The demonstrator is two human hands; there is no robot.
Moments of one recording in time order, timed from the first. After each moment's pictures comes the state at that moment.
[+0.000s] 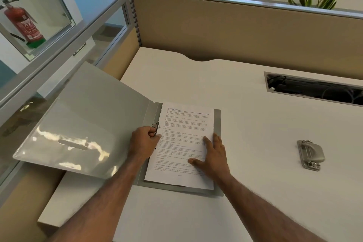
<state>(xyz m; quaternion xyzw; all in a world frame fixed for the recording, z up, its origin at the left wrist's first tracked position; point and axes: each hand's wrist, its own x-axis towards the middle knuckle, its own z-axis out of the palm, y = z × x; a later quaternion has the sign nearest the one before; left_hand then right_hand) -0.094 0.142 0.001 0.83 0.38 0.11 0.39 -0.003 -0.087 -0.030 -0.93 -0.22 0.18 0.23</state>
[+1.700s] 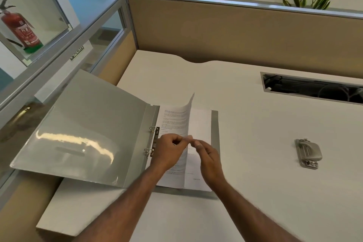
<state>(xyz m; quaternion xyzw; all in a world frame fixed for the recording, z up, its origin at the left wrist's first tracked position) -0.081 0.064 0.045 0.80 0.29 0.06 0.53 -0.034 -0.072 0.016 -0.73 -0.17 0.19 0.64</state>
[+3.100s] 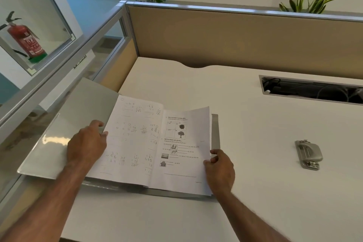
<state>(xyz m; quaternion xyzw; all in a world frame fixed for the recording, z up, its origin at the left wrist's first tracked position) -0.165 0.223 0.086 0.91 0.41 0.11 0.06 -0.033 -0.091 -0.008 -0.92 0.01 0.08 0.39</state>
